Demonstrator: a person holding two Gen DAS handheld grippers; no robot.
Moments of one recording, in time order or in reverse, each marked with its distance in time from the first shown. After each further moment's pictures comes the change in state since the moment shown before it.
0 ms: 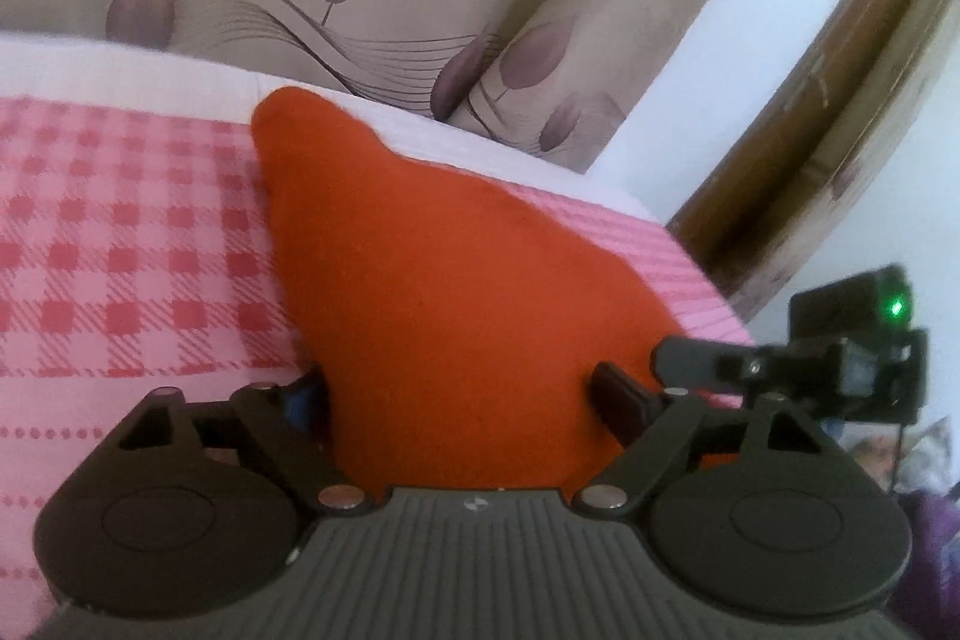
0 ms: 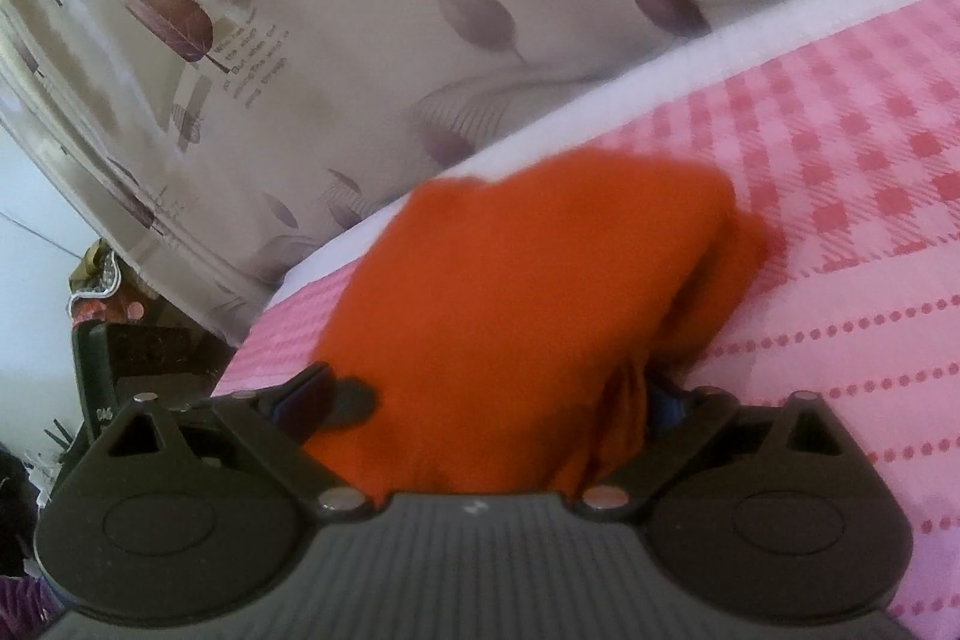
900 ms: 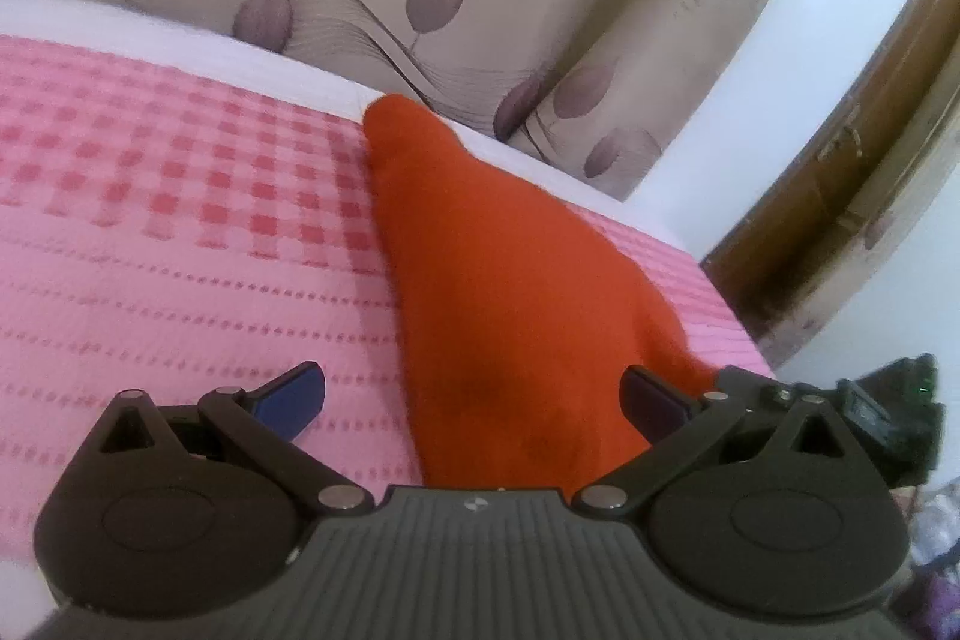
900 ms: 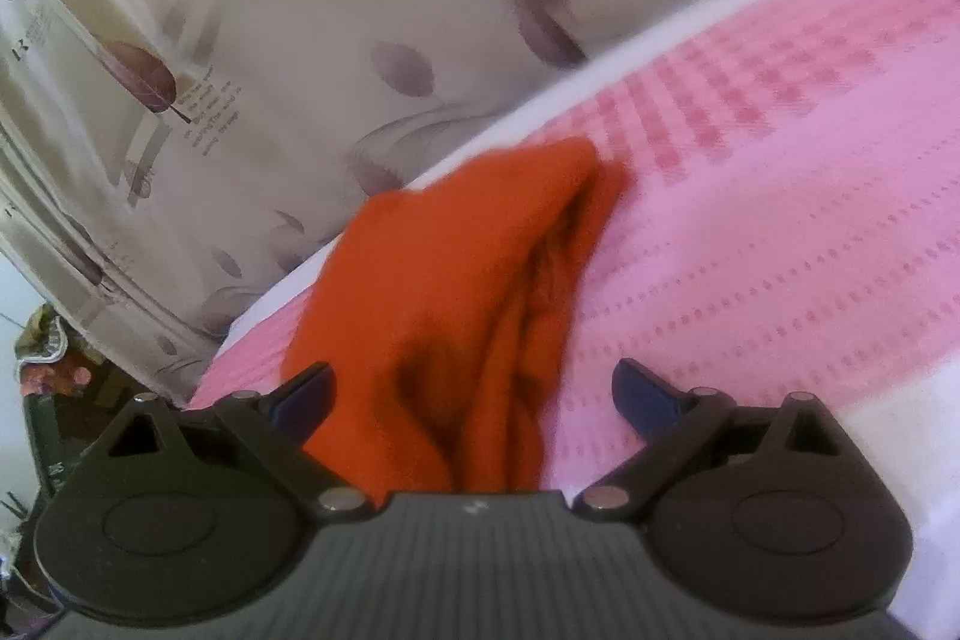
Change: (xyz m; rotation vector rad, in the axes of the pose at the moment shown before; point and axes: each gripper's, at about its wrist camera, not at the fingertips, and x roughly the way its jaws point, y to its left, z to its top) left arm -0.070 0.004 -0.035 -0.129 -0.062 0.079; right arm -0.061 0.016 -0.057 0.104 -0.139 -0.164
